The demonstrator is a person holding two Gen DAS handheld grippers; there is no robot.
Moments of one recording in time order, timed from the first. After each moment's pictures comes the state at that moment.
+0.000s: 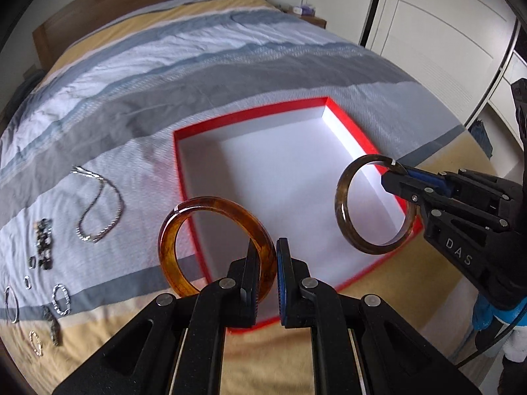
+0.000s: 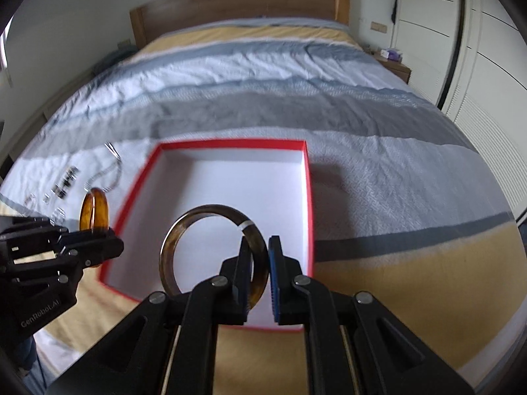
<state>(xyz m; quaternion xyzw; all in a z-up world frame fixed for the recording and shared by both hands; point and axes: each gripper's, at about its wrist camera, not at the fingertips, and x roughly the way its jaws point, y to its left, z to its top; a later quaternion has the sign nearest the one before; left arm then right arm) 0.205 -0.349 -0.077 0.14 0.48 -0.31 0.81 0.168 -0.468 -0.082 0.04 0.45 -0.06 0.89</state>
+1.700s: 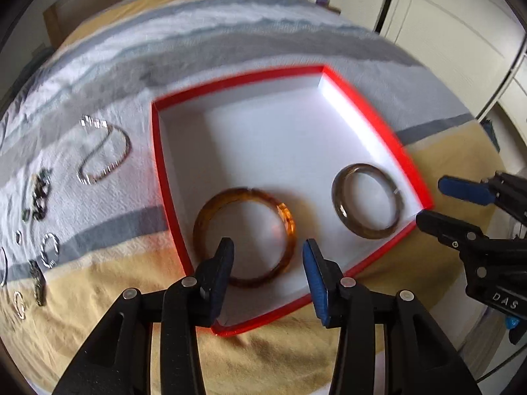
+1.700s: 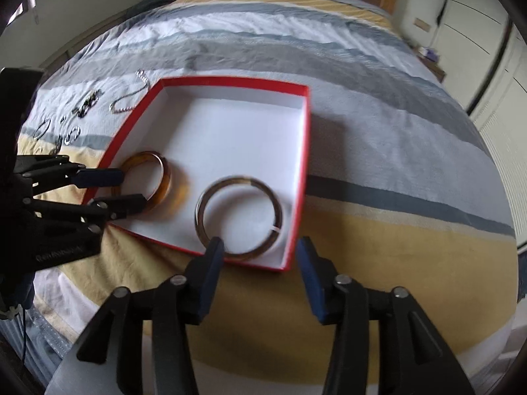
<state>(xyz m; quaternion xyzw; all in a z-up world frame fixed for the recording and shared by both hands) 0.177 -0.309 -0.101 0.13 0.50 -0.28 0.81 0.117 -0.443 -0.086 0.00 0.51 -0.01 0.86</state>
